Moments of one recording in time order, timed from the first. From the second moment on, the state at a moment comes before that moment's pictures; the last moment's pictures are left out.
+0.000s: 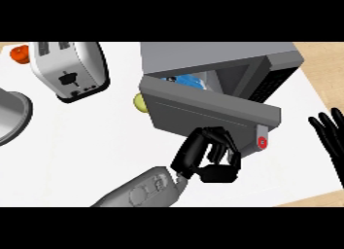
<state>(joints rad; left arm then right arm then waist) -0.66 0.01 -0.95 -1.07 0.41 0.56 -0.24 0.12 -0.26 -0.15 -1.88 -0.34 0.49 -0.26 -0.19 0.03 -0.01</state>
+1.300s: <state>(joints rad) -0.85 0.00 -0.77 -0.91 0.78 0.63 -0.44 0.05 -0.34 -0.15 -2.00 -0.56 0.53 -0.11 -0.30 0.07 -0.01</state>
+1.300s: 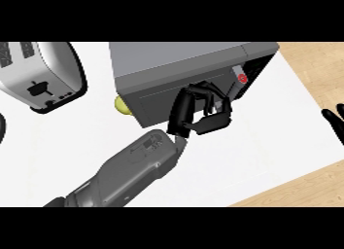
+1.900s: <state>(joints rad) -0.86 0.00 -0.78 -0.89 0.85 0.63 -0.55 0.01 -0.38 -0.18 -2.02 -0.64 0.51 -0.07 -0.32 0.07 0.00</state>
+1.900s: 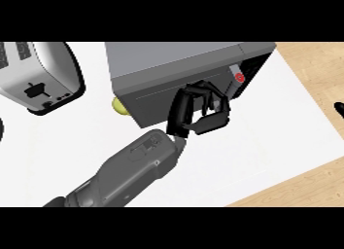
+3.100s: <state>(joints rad) -0.87 0.00 -0.81 -0.85 0.94 0.63 -0.68 -0.04 -0.46 -0.23 -2.02 -0.78 0.49 0.01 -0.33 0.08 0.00</state>
